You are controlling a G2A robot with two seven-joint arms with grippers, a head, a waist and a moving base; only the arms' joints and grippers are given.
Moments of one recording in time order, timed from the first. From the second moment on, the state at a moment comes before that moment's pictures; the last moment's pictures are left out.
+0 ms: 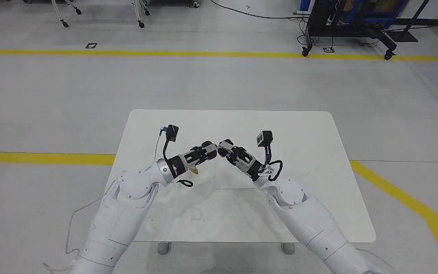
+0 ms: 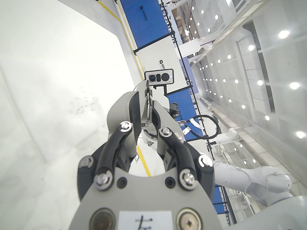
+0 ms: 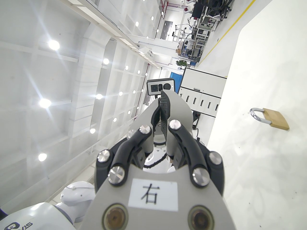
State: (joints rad) left arm 1.21 -1.21 -1.18 -1.49 -0.11 -0.22 -0.71; right arm -1.20 -1.27 0.95 -1.30 0.45 -0.47 0.42
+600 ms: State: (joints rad) left arm 1.22 -1.21 -1.18 -1.50 -0.11 -0.23 -0.70; right arm -1.20 -1.27 0.95 -1.30 0.45 -0.47 0.42
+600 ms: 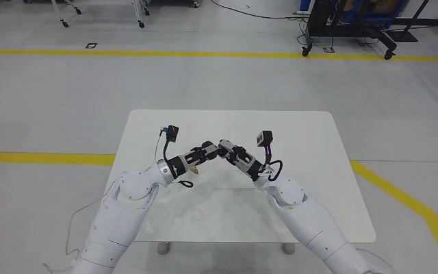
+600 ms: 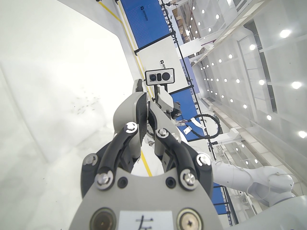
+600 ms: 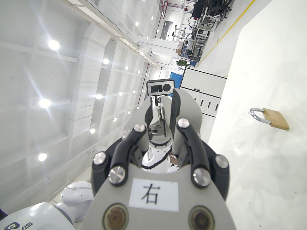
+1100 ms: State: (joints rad) left arm 1.22 -1.21 -1.20 -1.50 -0.15 -0.22 -0.68; right arm -1.20 -1.27 0.95 -1.30 0.45 -0.47 0.42
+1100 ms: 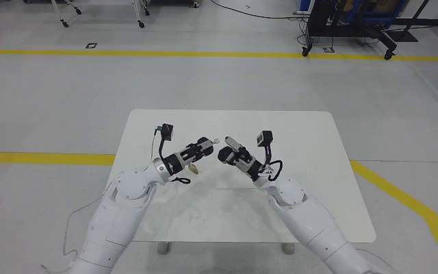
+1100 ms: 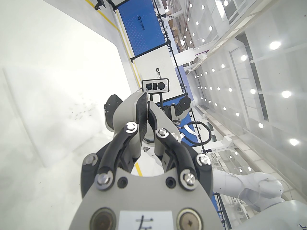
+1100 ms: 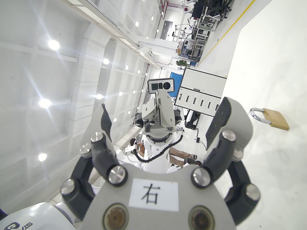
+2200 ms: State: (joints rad) left arm 1.19 -1.18 -1.15 -1.49 -0.16 -0.34 -1.06; right arm -1.02 -1.18 1.03 -1.04 0.59 -0.58 1.24
